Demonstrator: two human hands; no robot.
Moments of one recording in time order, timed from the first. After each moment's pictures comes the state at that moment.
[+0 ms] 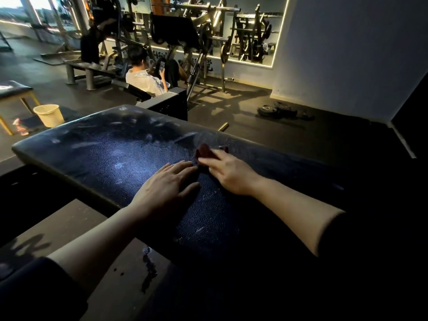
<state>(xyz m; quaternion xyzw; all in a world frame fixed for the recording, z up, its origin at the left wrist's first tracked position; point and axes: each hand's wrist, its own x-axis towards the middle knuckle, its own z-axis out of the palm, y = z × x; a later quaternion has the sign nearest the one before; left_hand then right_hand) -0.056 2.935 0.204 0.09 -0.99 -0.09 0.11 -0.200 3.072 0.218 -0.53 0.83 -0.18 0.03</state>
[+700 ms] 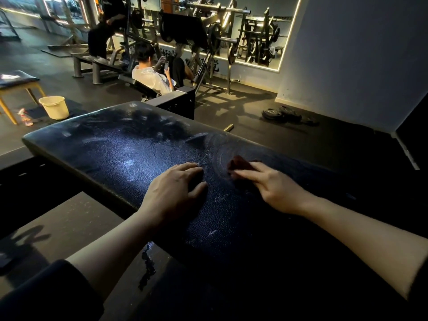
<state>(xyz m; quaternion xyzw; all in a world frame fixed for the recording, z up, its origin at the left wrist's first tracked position) -0.046 2.944 0.207 0.17 -0.95 -0.15 0.21 -0.213 3.129 0.225 -0.53 0.83 -0.17 0.04</state>
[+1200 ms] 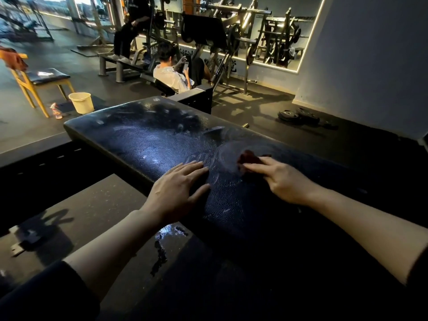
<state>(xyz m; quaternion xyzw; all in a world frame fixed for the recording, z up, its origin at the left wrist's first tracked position) 0.003 2.944 0.190 0.13 -0.97 -0.10 0.20 -0.192 3.128 0.230 -0.53 0.83 -0.14 0.05</state>
